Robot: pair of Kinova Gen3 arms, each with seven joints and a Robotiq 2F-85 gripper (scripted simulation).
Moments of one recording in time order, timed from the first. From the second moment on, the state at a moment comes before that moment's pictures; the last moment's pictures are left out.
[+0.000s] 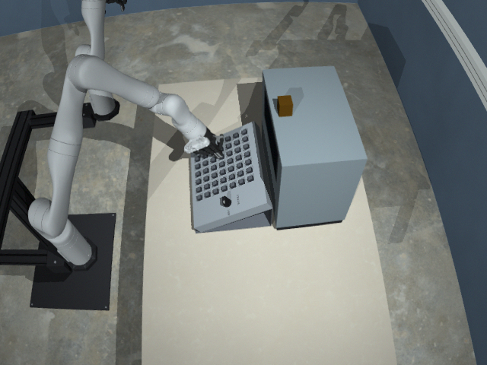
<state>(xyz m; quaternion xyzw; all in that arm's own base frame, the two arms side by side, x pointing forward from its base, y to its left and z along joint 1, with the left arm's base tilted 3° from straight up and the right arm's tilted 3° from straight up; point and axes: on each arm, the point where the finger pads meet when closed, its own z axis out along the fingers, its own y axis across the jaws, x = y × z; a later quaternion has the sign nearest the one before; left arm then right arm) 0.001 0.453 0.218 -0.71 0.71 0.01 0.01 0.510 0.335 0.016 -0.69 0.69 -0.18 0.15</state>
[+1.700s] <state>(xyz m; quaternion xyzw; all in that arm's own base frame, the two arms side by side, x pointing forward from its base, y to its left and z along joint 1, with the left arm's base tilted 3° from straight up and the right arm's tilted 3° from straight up) 0.001 0.453 0.218 -0.71 0.71 0.01 0.01 0.467 0.335 0.025 -0.69 0.69 -0.18 0.15</state>
